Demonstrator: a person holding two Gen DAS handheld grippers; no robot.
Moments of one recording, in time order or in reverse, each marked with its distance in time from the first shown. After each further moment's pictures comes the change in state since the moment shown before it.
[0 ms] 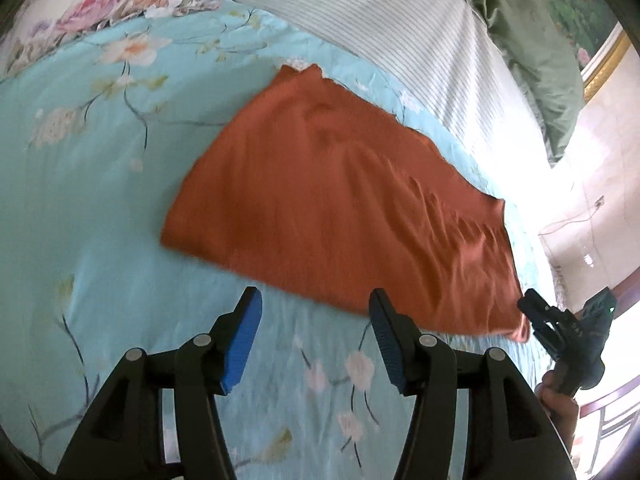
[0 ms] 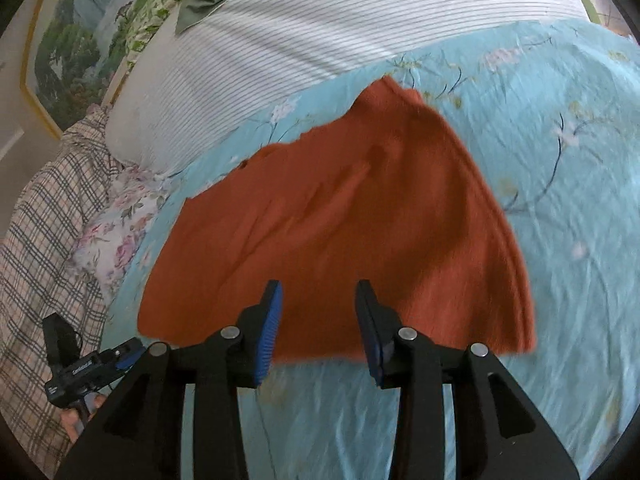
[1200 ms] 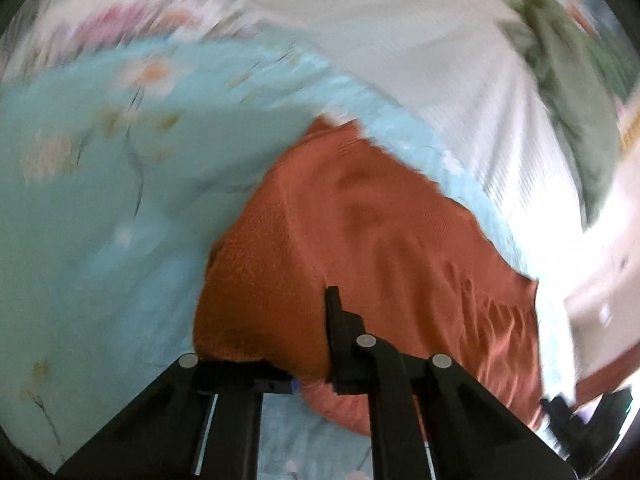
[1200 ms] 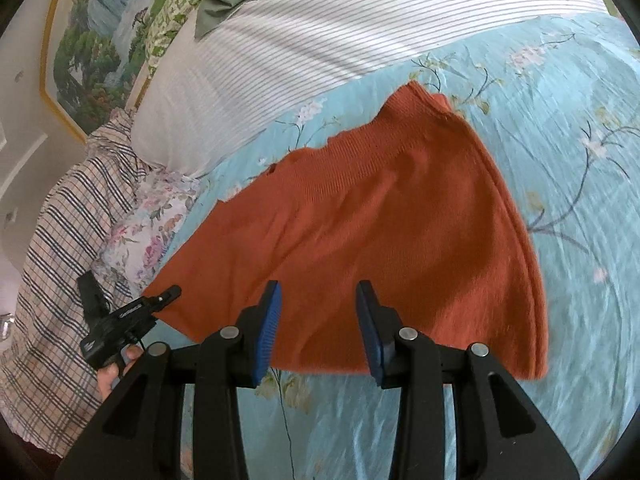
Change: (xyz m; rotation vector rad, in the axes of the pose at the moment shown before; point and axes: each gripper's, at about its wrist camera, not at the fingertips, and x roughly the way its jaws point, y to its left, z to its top) left arm 0.035 -0.011 0.056 -0.083 -0.179 0.106; right arm 0.000 -0.010 0.028 0.025 0.012 0.126
